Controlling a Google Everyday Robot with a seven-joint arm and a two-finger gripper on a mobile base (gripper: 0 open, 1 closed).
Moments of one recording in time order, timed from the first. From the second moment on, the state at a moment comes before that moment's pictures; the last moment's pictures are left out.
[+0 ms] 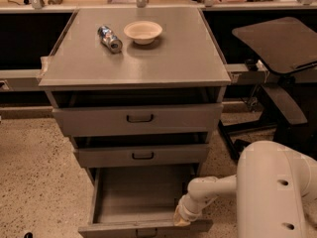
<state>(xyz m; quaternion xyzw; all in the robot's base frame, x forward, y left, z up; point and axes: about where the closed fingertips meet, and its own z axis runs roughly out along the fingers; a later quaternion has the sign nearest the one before) 0.440 -0.104 0.224 -0.70 0.68 0.18 0.08</state>
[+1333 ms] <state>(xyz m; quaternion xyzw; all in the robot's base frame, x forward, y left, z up) 0.425 -0.099 0.204 -0.67 0.71 0.22 0.07</state>
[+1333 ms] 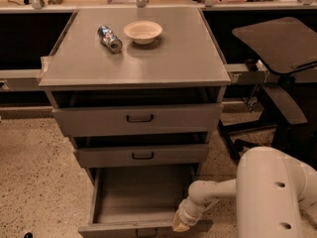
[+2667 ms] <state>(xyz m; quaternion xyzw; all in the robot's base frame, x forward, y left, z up) 0.450 -0.094 0.197 -0.68 0.70 0.15 0.10</state>
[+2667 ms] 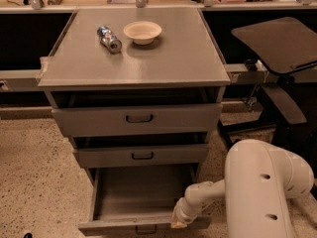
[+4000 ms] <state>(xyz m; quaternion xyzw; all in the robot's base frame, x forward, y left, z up) 0.450 -0.096 0.199 -0.68 0.70 0.17 0.10</state>
